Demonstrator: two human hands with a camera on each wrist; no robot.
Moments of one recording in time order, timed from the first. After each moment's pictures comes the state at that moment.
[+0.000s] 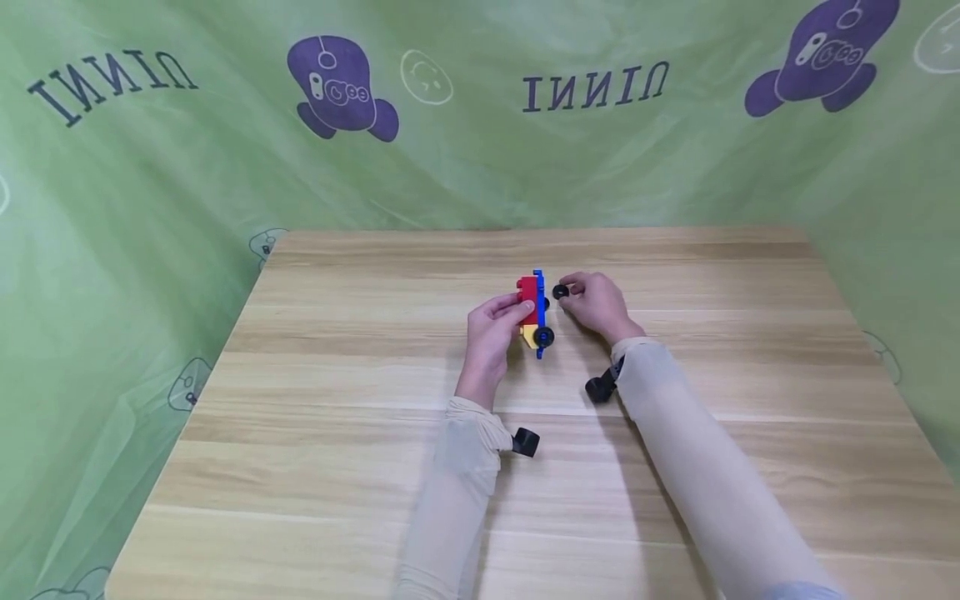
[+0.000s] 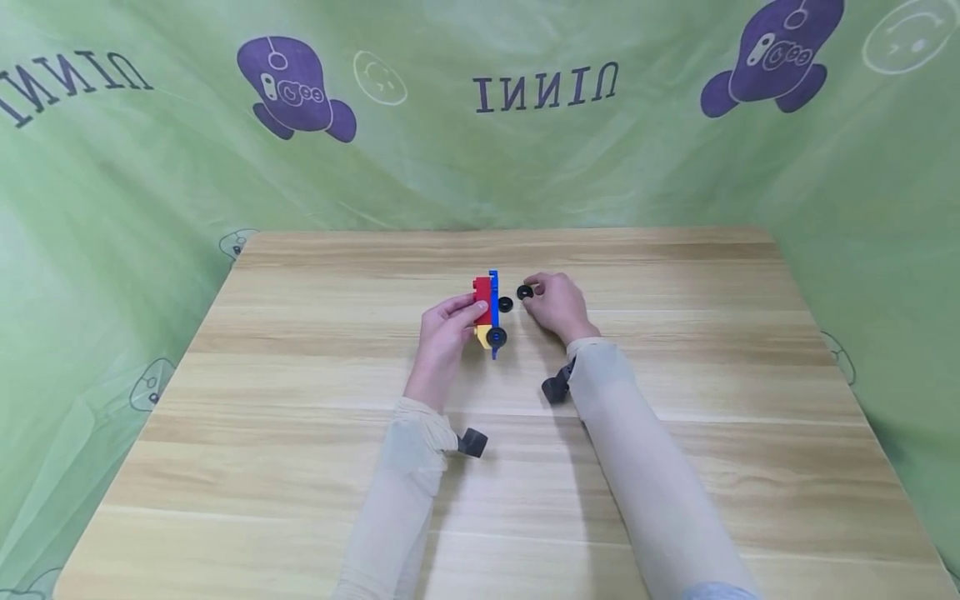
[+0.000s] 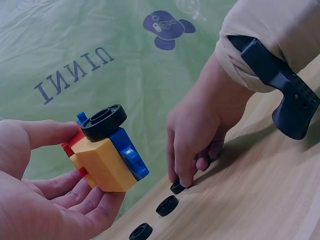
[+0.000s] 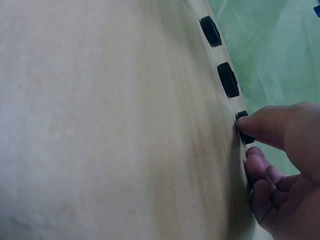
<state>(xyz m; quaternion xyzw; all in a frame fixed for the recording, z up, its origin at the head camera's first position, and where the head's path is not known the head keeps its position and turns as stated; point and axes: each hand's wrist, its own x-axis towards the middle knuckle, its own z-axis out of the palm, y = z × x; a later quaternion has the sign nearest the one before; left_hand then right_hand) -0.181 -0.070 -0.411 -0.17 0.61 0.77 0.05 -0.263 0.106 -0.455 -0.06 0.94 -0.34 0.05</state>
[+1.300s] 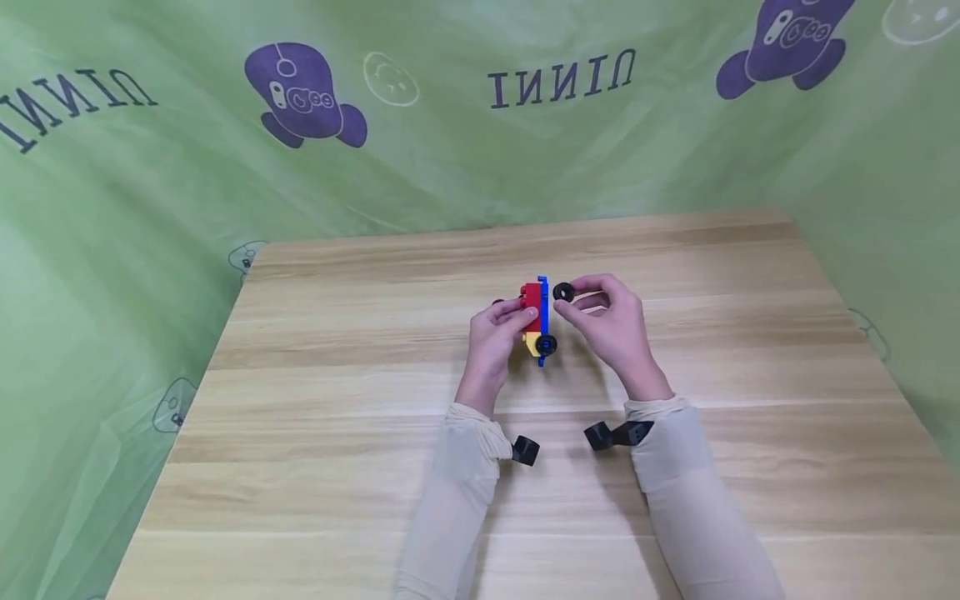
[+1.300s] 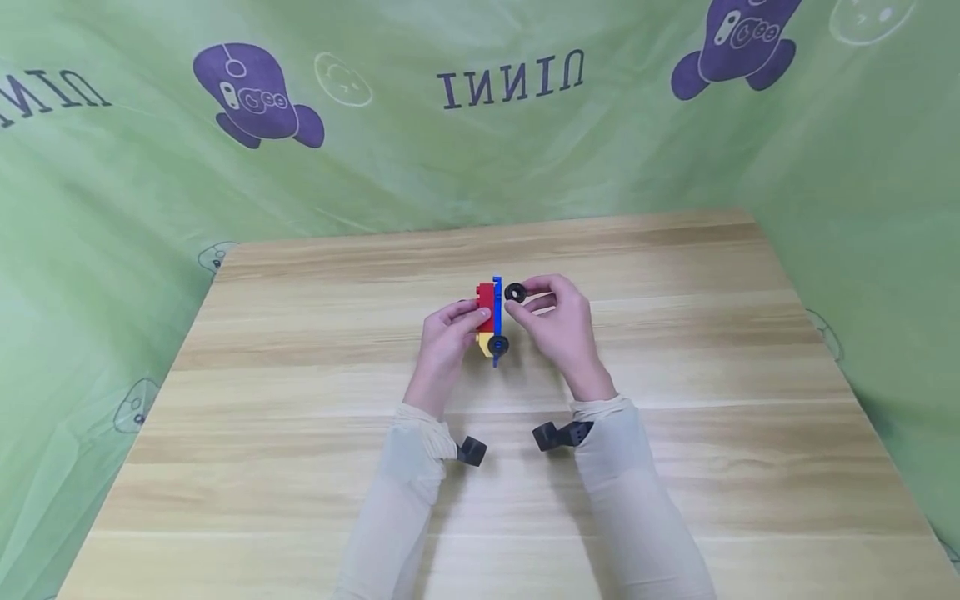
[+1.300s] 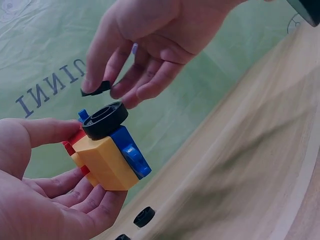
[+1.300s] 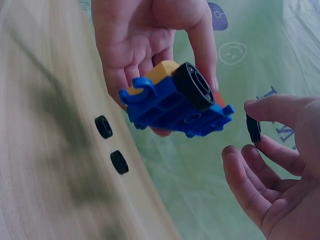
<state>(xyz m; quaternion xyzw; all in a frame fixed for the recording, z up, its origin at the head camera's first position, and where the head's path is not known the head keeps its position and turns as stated) -0.178 -0.046 -0.417 -0.15 0.63 0.76 0.08 -0.172 0.117 -0.398 0.00 0.82 -0.57 -0.06</state>
